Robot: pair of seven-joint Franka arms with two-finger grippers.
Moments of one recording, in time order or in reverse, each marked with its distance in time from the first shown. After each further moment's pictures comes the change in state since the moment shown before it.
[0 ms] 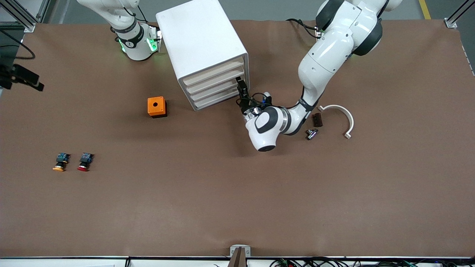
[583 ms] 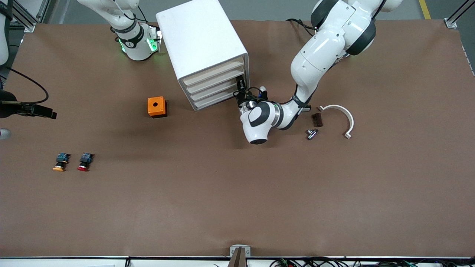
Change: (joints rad) left arm -0.034 0.014 0.000 -0.027 -0.002 -0.004 0.000; right arm -0.043 0.188 -0.008 0.056 -0.003 0.029 0.000
